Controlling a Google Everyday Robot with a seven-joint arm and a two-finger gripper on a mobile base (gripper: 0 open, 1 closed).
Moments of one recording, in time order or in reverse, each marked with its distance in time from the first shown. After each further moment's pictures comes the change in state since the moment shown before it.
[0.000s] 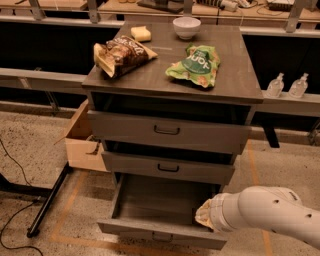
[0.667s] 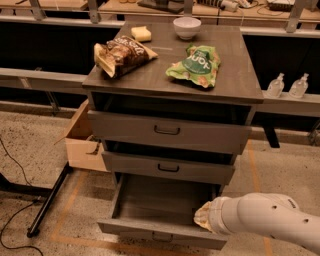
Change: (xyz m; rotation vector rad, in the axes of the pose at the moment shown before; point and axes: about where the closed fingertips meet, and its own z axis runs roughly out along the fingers) arm 0.002 0.002 0.013 0.020 -0.022 0.030
